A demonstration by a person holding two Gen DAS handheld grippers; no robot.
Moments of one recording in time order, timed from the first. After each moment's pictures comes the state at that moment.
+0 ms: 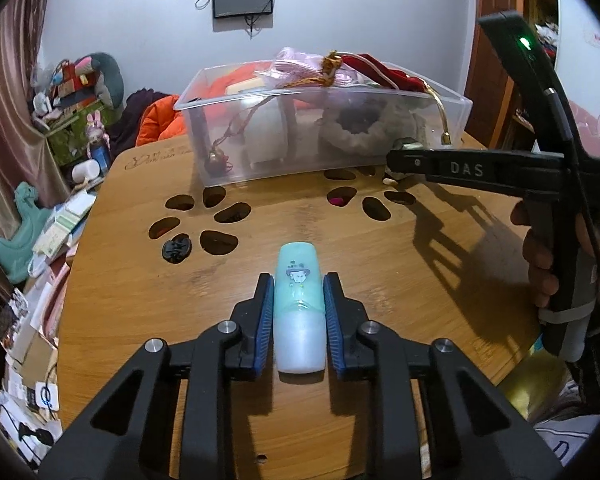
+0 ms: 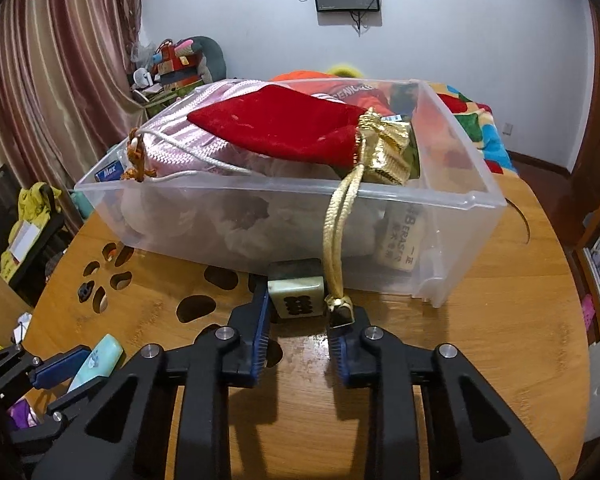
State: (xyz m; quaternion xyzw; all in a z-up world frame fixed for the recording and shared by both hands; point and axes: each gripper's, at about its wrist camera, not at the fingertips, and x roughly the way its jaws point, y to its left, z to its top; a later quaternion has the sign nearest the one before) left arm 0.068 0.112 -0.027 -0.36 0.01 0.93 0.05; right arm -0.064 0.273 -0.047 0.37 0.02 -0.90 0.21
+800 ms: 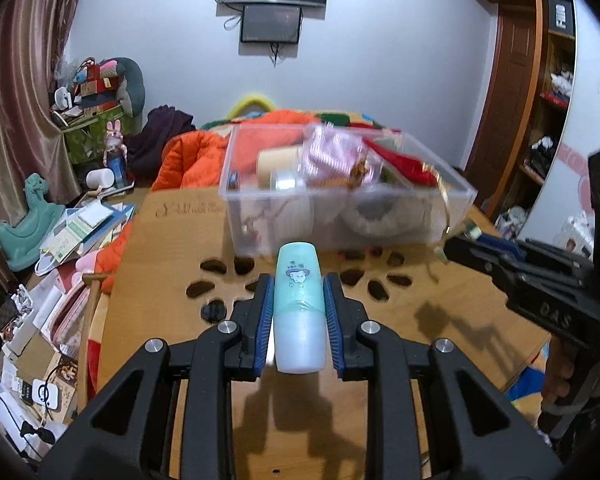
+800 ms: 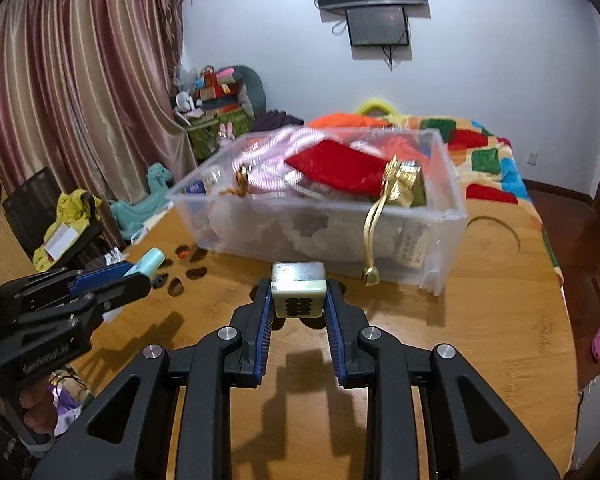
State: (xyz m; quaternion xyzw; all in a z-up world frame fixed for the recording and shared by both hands) left arm 0.064 0.096 0.034 -0.31 -0.04 0.95 0.02; right arm 0.000 0.288 -0.005 0.30 0.01 -0.91 0.28
